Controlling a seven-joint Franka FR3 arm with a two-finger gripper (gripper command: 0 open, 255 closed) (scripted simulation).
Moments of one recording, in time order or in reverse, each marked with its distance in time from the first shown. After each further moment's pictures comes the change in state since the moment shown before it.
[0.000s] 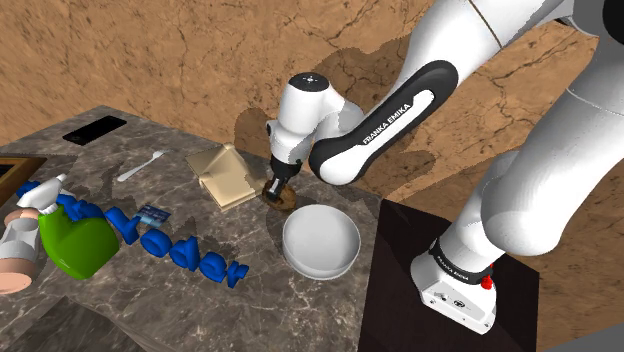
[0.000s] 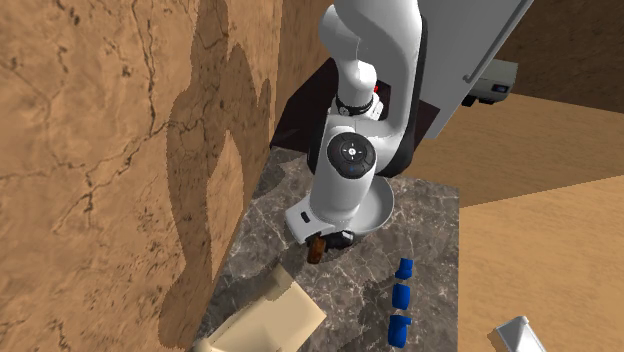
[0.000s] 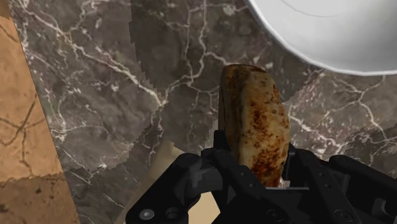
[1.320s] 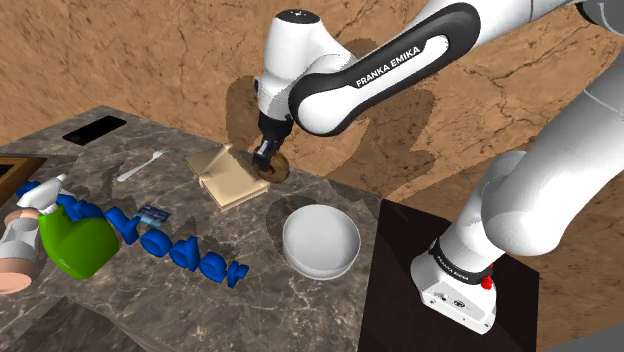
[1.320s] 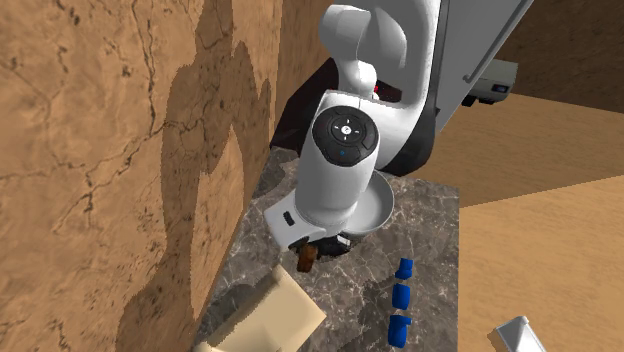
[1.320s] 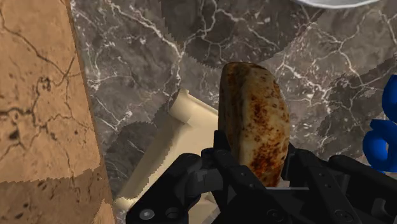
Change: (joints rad) arm 0.008 -0.092 -0.019 0.178 0.112 -0.262 -0.121
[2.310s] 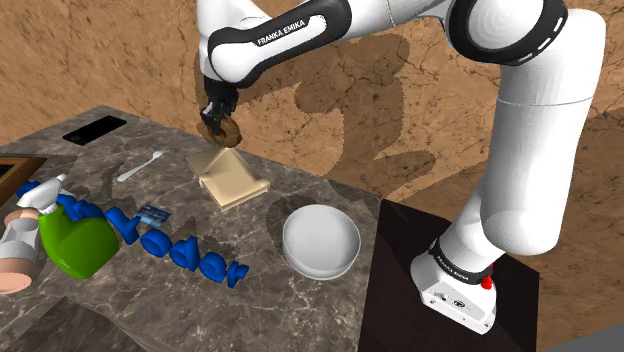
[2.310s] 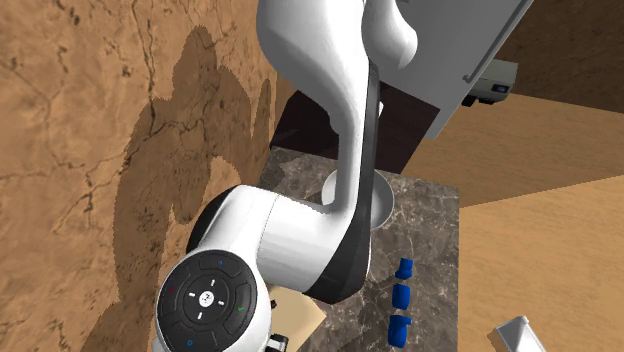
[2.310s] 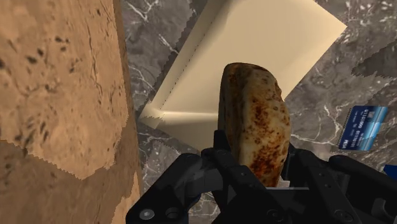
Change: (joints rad) arm -0.020 0.506 -0.048 0.708 -0.099 -0.212 -0.049
